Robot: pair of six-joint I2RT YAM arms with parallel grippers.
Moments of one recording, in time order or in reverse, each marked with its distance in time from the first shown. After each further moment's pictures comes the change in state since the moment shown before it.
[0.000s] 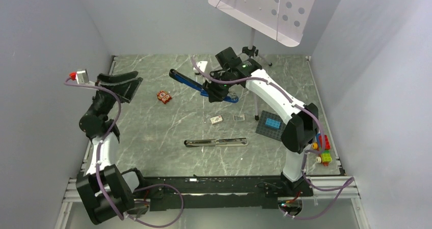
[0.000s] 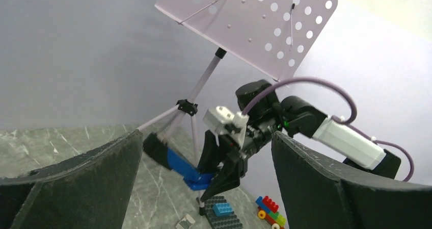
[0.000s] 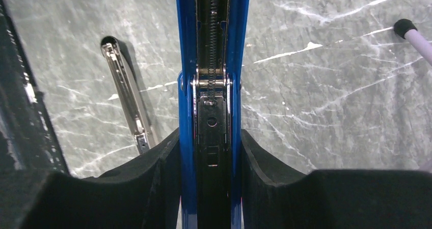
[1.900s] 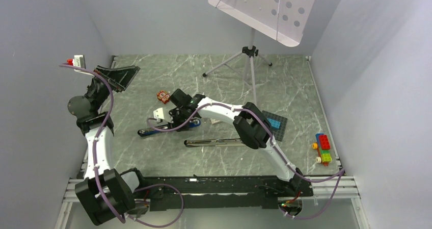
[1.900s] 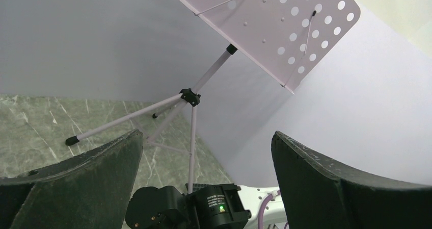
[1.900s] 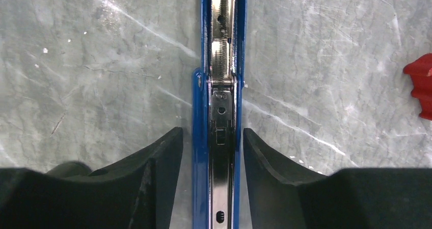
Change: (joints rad) left arm 0.014 -0.012 0.208 -0.448 0.077 0.061; right arm 0.327 0.480 0.022 0.400 0.075 -0.264
